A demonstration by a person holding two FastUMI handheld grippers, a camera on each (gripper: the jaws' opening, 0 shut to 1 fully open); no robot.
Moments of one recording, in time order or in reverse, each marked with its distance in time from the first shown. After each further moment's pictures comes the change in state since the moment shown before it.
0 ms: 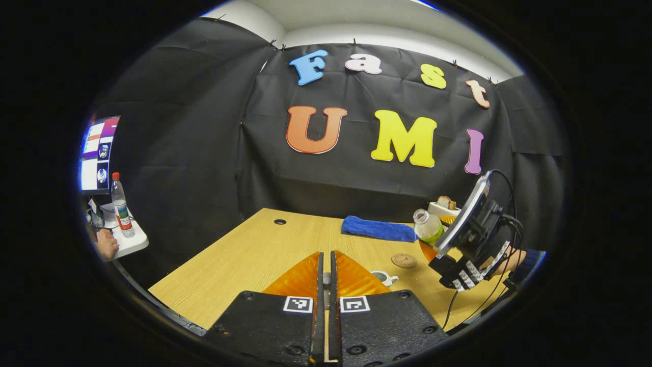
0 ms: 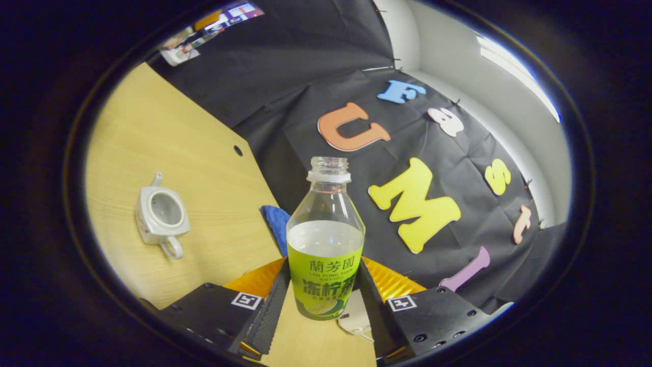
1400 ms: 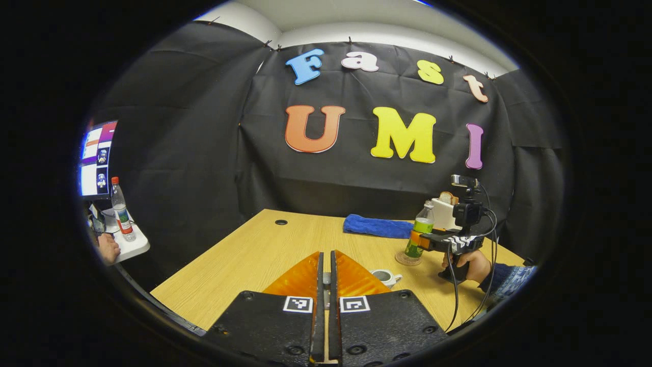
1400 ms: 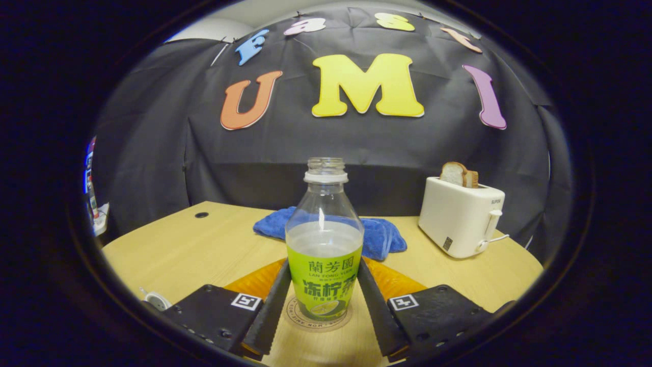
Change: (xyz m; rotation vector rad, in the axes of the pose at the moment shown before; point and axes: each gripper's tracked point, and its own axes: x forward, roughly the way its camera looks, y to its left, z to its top) left arm 0.008 0.001 -0.005 0.028 0.003 0.013; right arm 0.094 0.029 -0.069 0.922 0.249 0.117
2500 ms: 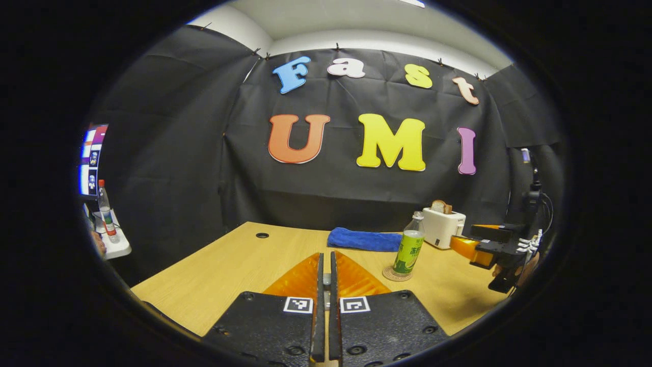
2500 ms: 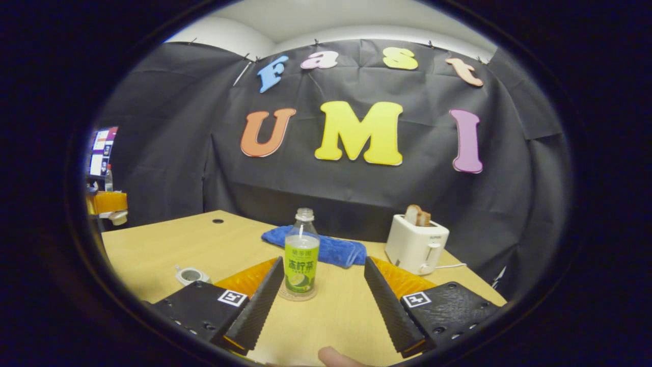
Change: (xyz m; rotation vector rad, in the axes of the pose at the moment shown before) left arm 0.057 -0.059 0.001 -0.018 -0.084 -0.062; right arm -0.171 -0.059 0.034 -0.111 -0.153 -0.024
